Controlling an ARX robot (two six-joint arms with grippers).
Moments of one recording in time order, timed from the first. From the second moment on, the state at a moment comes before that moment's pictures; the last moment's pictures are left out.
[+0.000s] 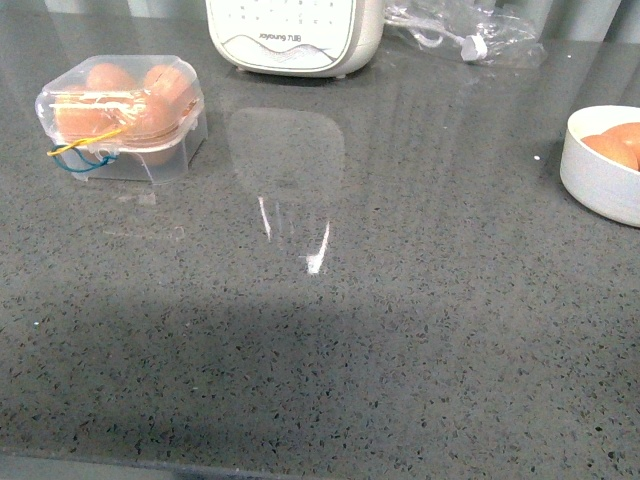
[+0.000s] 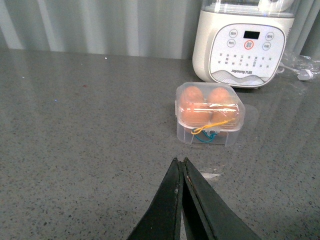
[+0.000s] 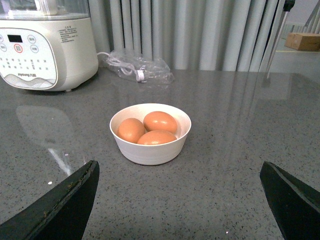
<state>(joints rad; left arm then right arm) 0.00 0.19 0.03 0.18 0.00 0.00 0.00 0.00 0.01 0.00 0.00 -0.01</state>
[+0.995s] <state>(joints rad) 0.00 0.00 0.03 0.00 0.00 0.00 0.00 0.00 0.01 0.00 0.00 -0.01</state>
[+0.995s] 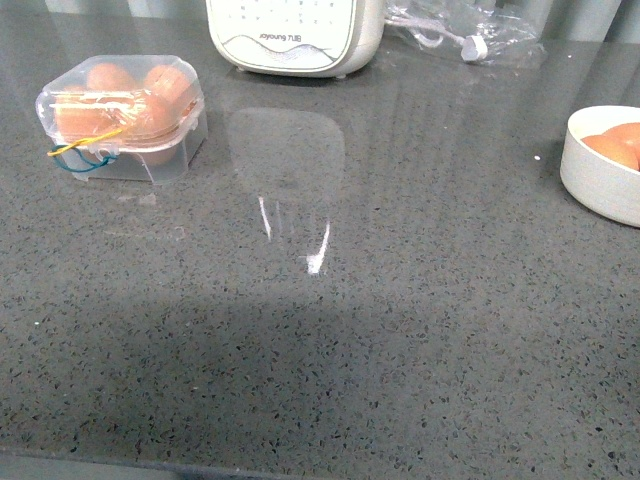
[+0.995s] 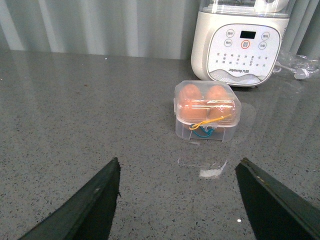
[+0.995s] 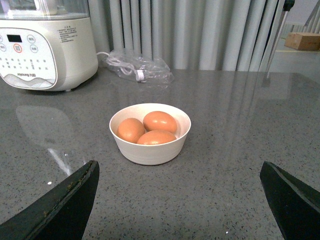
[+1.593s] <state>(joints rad) 0.00 0.00 0.03 0.00 0.00 0.00 0.00 0.00 0.01 0.00 0.00 -0.01</state>
